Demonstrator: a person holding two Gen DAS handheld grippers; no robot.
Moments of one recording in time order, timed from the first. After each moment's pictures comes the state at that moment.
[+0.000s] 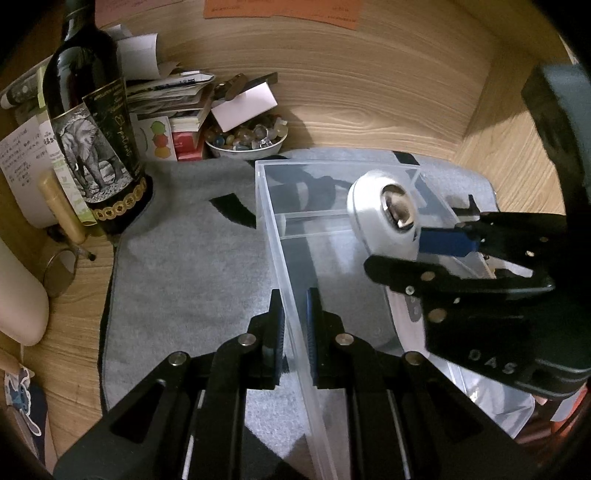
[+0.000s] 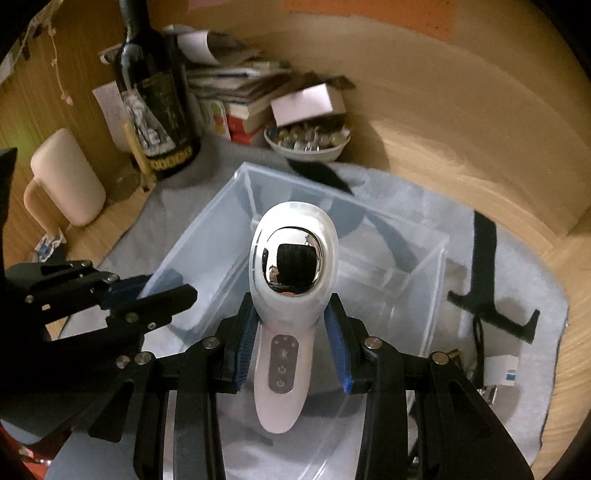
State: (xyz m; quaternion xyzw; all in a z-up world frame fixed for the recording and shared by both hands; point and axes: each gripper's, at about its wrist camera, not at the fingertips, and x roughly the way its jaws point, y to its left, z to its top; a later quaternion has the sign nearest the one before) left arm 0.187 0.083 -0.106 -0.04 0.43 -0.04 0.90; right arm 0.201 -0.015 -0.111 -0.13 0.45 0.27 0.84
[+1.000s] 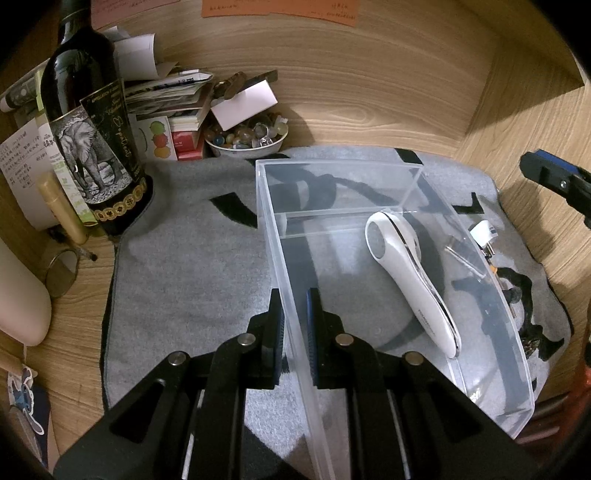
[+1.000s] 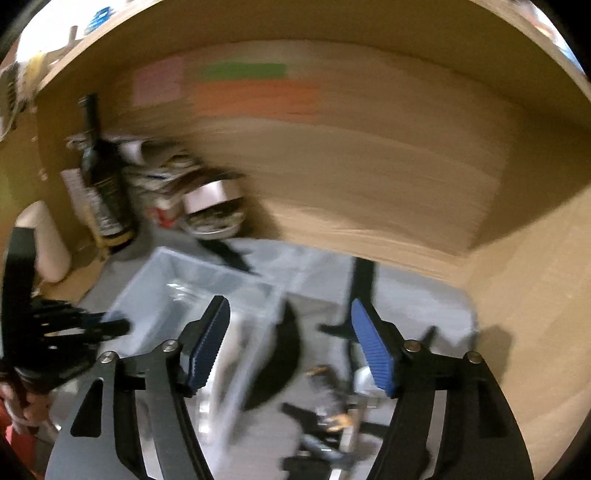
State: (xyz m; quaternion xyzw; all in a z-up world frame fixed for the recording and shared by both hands) left arm 0.190 0.083 -0.106 -0.04 0.44 -0.04 0.90; right arm 0.185 -0.126 -0.036 -0.09 0.32 0.15 0.93
